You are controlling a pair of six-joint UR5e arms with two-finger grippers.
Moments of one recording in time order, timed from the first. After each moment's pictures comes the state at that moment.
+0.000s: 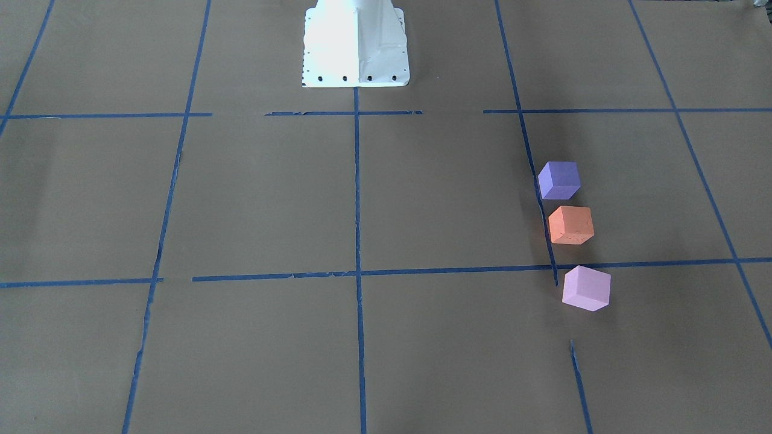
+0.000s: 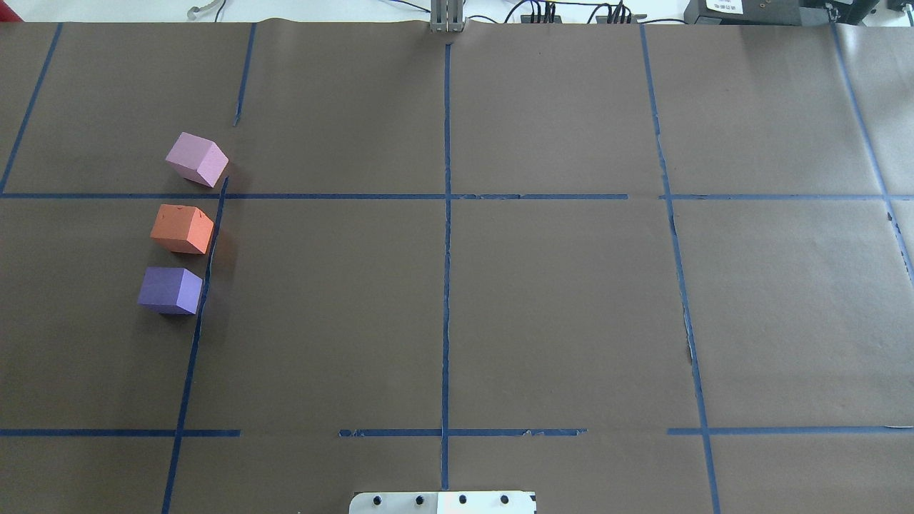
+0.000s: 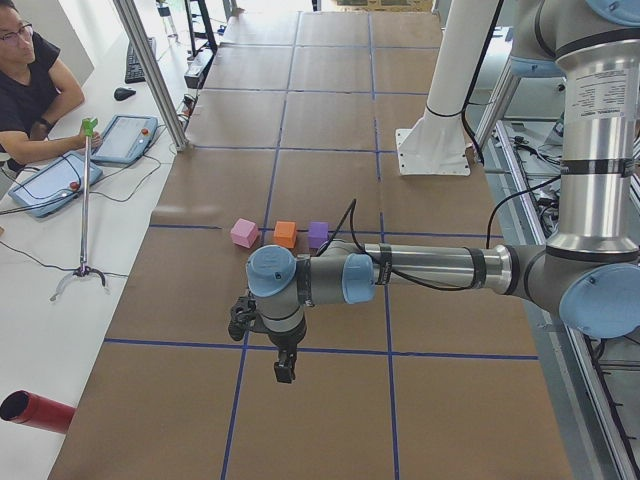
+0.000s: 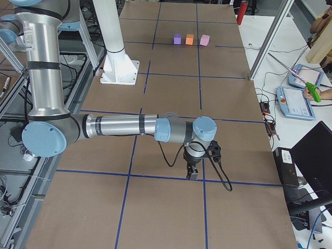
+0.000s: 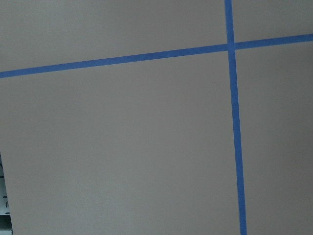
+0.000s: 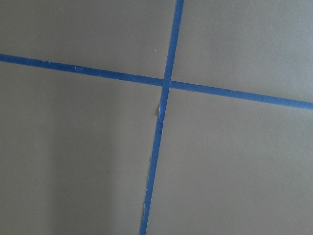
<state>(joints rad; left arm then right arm) -1.60 -1.51 -1.65 -1.46 -2.24 0.17 1.53 -1.53 1.61 -1.72 2.29 -0.16</state>
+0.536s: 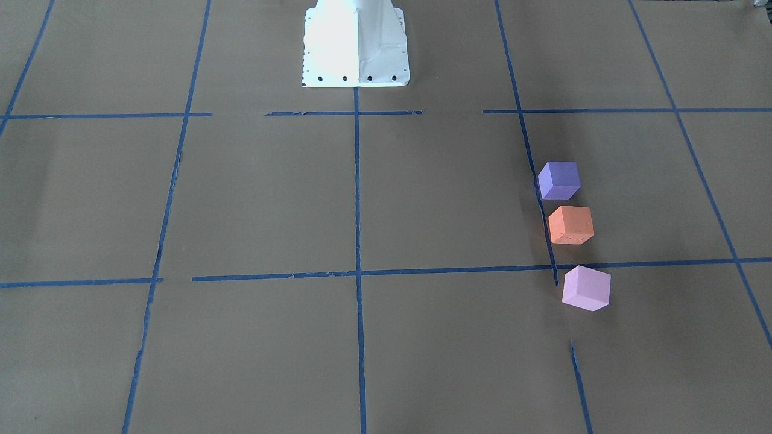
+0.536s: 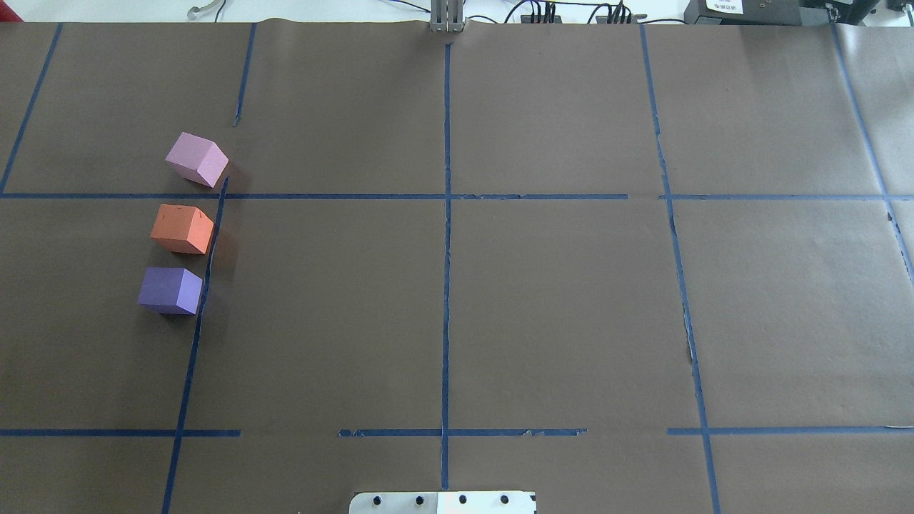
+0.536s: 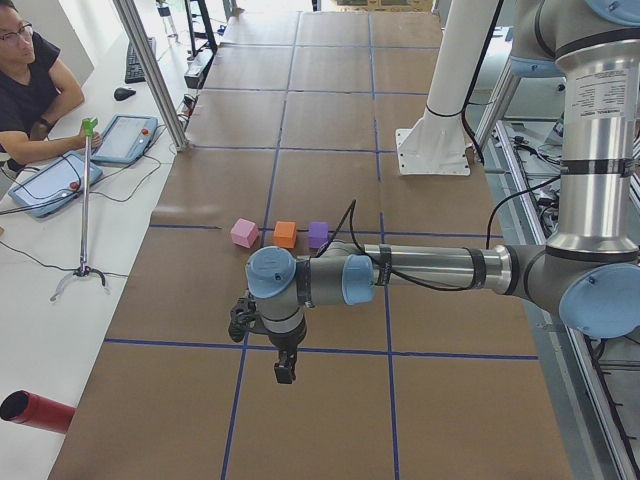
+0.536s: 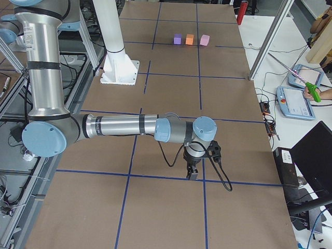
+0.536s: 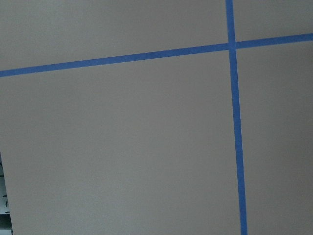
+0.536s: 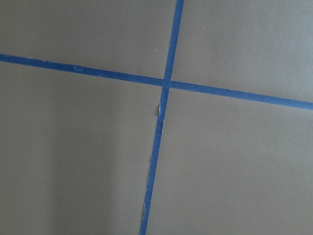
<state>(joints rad) -1.60 -1.51 -1.65 -1.46 -2.24 0.17 1.53 -1.53 1.61 -1.72 2.29 -0.16</state>
